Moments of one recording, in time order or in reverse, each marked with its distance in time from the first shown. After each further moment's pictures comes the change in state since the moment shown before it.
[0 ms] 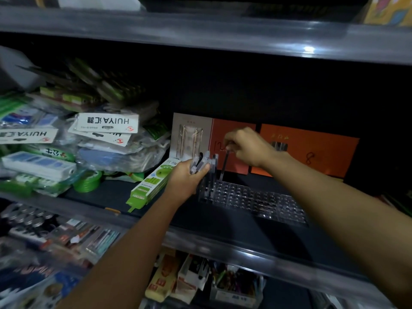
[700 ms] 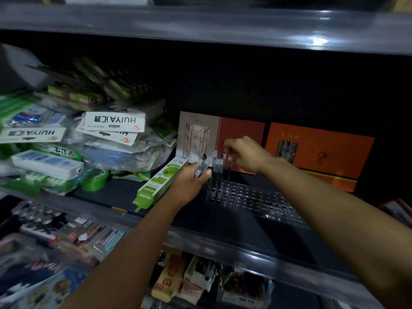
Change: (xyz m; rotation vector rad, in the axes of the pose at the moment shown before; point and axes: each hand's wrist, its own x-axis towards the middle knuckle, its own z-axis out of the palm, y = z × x) left_hand 0.002 -0.013 -0.005 -0.049 -0.103 -0.026; right_hand 0.008 -0.005 0.027 0.047 -0.134 0.032
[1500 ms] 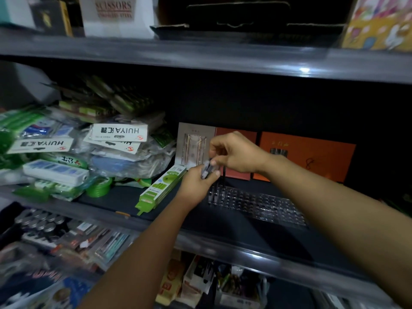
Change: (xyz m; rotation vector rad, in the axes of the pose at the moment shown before) left_hand -0.022 0.041 0.011 -0.051 0.036 0.054; right_hand -0.036 -0.055 -0.051 0.256 0.096 -0.204
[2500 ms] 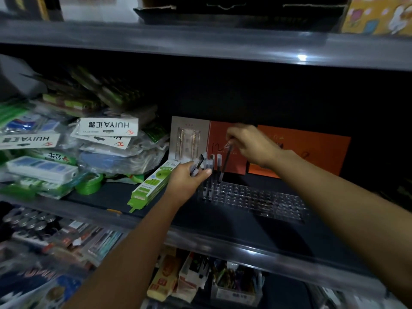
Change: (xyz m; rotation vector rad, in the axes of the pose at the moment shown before) left_hand 0.008 -0.021 -0.005 0.069 0.019 0.020; right_hand -0.008 0.059 -0.007 -0.384 0.113 0.039
